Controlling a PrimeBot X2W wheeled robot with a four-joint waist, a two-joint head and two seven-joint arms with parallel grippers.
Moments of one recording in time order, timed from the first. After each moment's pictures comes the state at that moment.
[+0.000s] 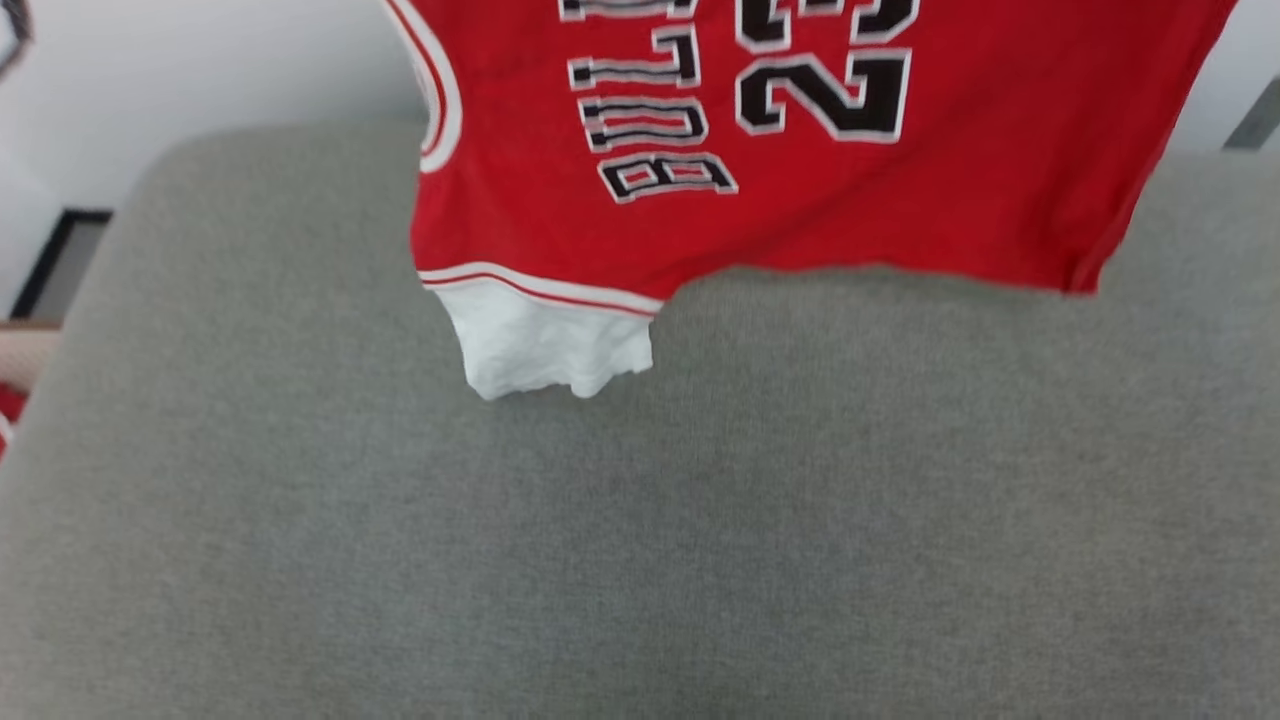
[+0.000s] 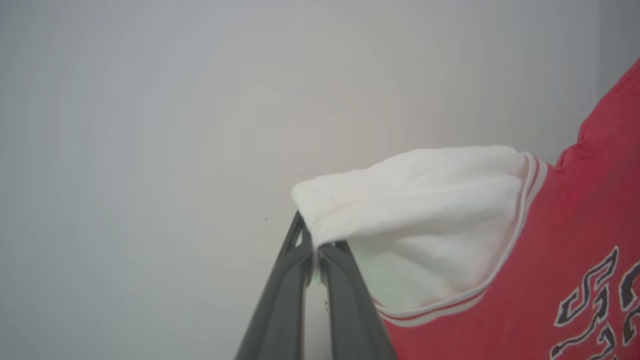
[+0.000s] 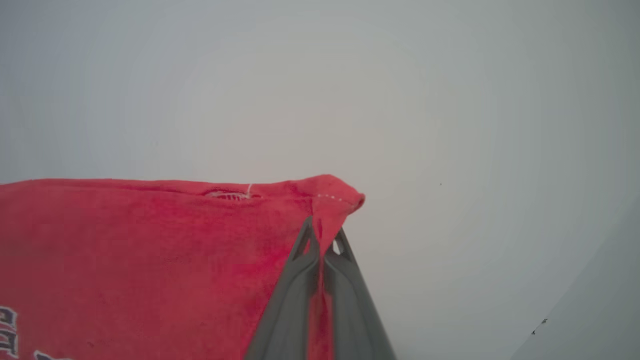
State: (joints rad) left arm -1.69 0.65 -1.03 0.69 -0.95 -0.13 0.16; right arm -1.56 -0.50 0.67 0.82 0.86 0.13 0.28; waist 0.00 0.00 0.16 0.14
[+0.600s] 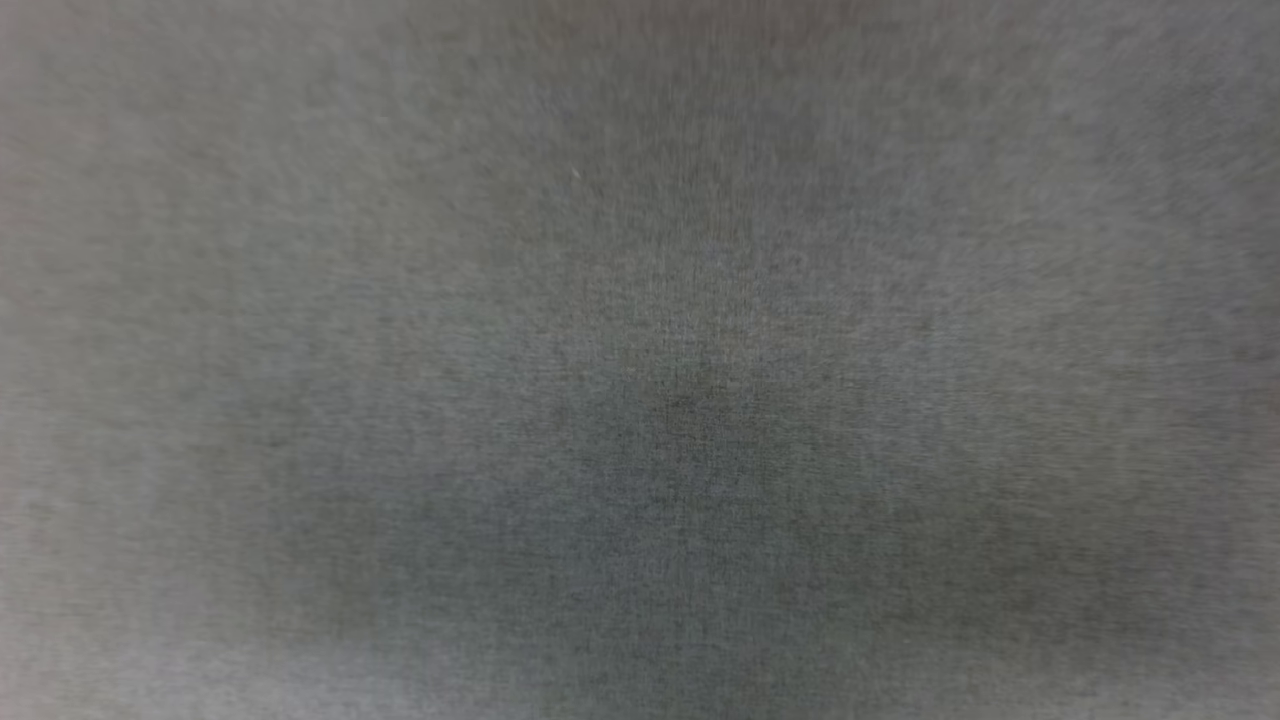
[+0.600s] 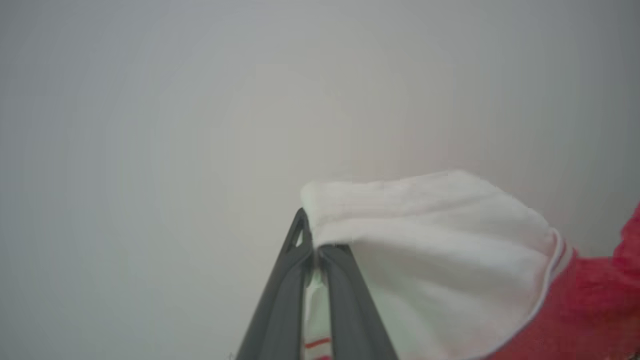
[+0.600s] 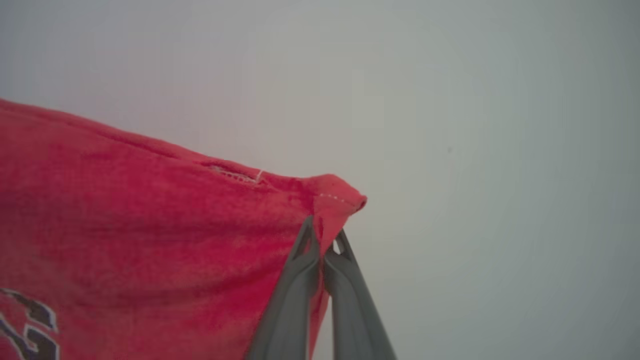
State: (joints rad) left arm -2.09 0.55 -0.95 0.85 -0.72 -0.06 -0.26; right arm -1.87 -0.36 0.47 1.05 0.30 0.13 -0.21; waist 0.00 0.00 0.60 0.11
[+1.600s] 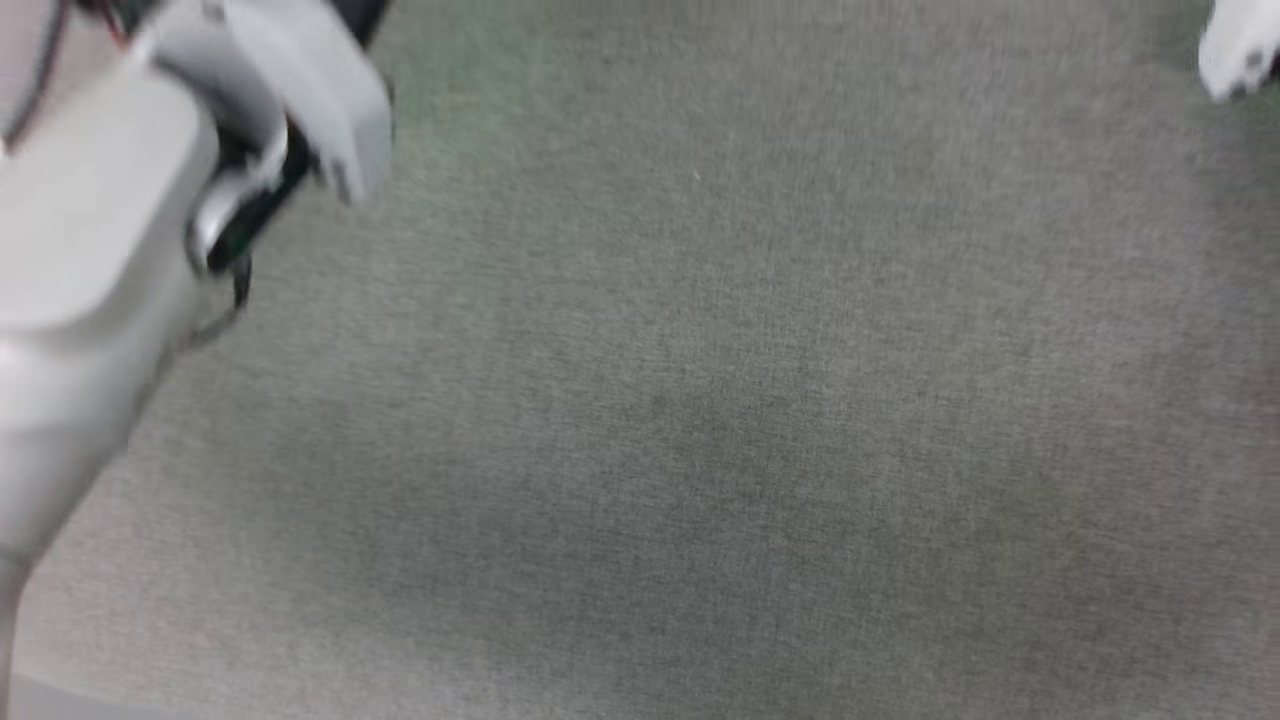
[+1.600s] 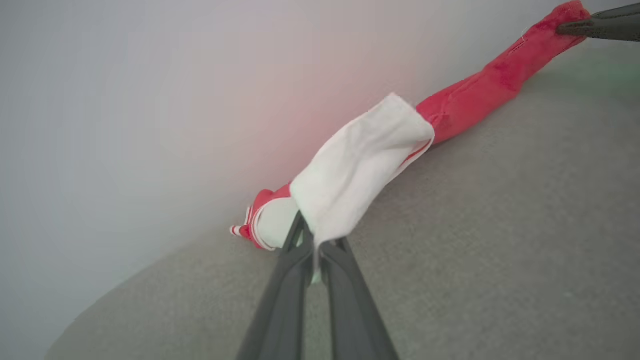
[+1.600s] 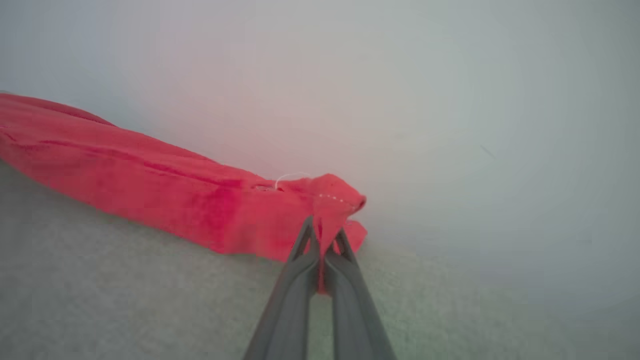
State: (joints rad) left arm -1.35 0.58 -0.99 0.60 -0.81 -0.13 -0.14; right arm -1.38 -0.40 0.59 1.05 0.46 0.13 -0.16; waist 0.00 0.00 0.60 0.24
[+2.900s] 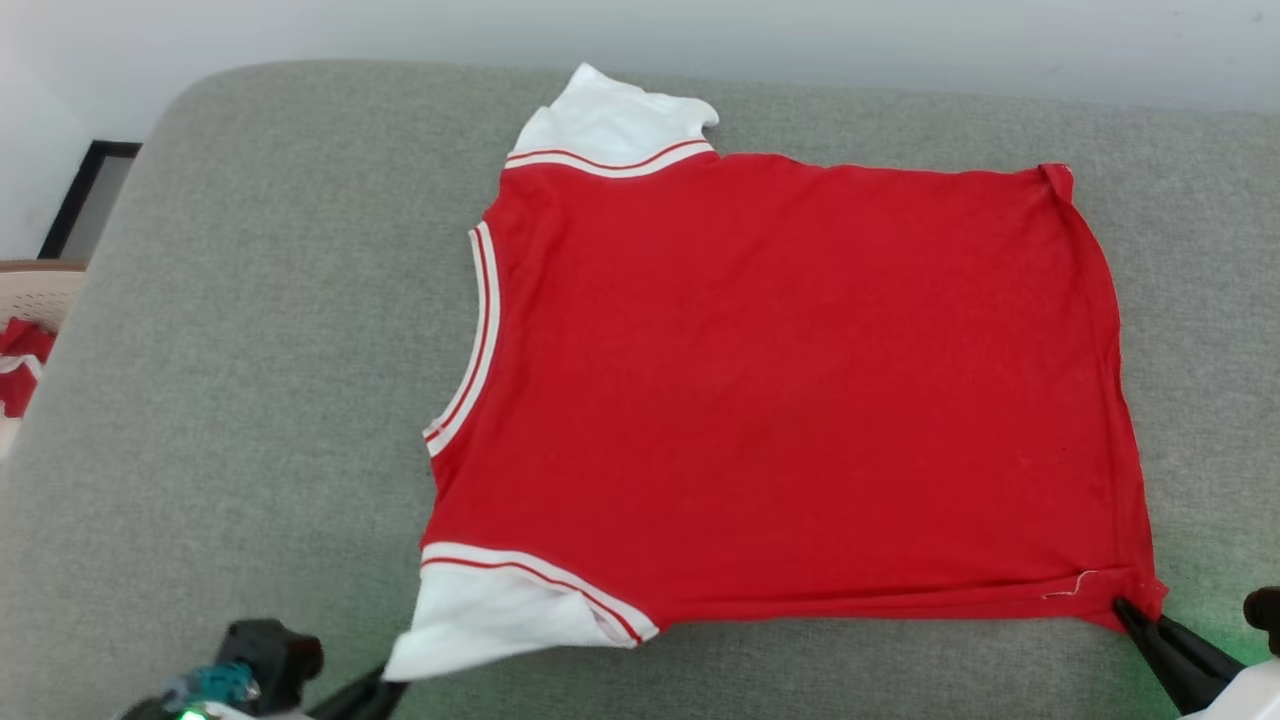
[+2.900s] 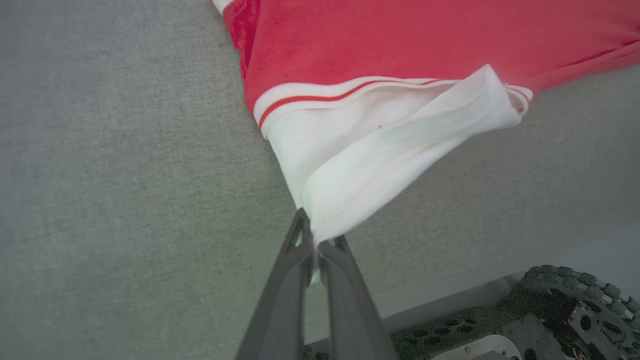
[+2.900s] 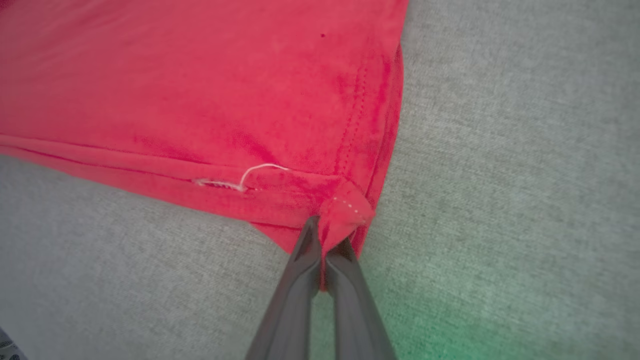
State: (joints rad) left arm -0.38 1.06 -1.18 -0.22 -1.16 0.35 -0.13; right arm 0.05 -0.63 0.26 0.07 0.65 0.13 0.14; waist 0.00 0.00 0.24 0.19
